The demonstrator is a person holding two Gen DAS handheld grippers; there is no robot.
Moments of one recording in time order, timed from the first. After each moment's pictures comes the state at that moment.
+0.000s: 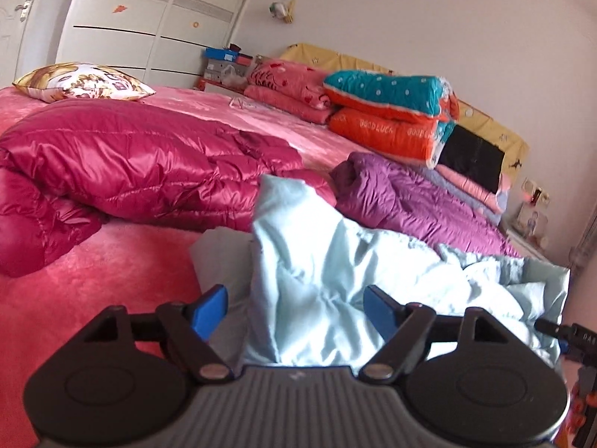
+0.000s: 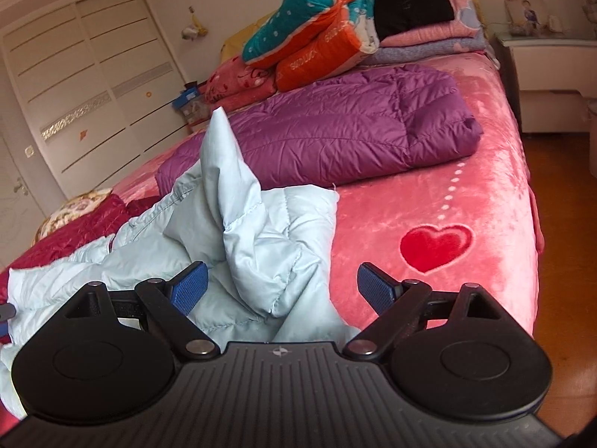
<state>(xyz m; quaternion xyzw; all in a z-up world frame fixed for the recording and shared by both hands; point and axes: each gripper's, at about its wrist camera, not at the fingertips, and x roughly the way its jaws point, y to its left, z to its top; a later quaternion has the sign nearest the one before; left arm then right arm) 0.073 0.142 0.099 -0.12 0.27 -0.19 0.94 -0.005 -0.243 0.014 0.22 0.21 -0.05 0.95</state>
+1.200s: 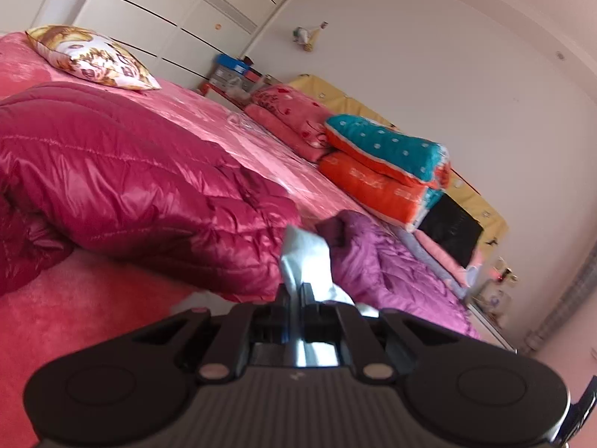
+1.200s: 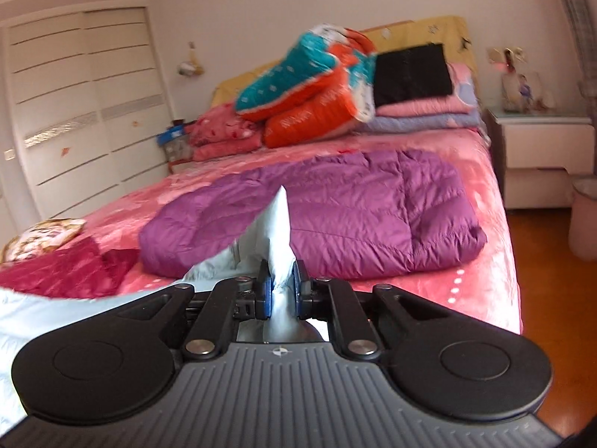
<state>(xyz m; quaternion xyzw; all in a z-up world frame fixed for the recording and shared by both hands) 0.126 0.168 0.107 -0.26 0.23 -0.20 0.92 0.028 -0.228 0.067 0.16 0.15 -0.12 0.97</state>
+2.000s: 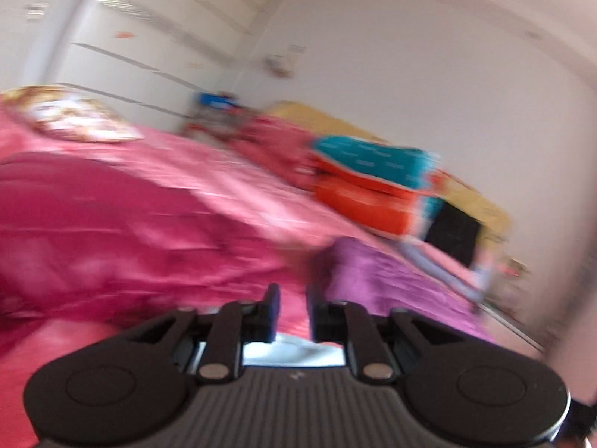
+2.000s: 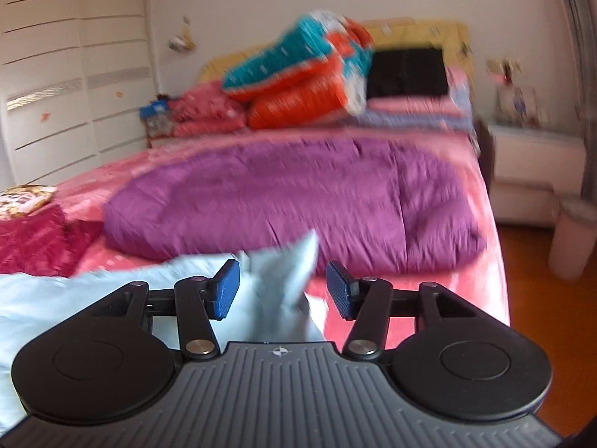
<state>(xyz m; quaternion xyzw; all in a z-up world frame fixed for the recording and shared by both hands) 0.126 0.134 0.137 -0.19 0.18 -0.24 0.94 0.055 -0.223 0.055 0.09 0.16 -0.13 0.97</state>
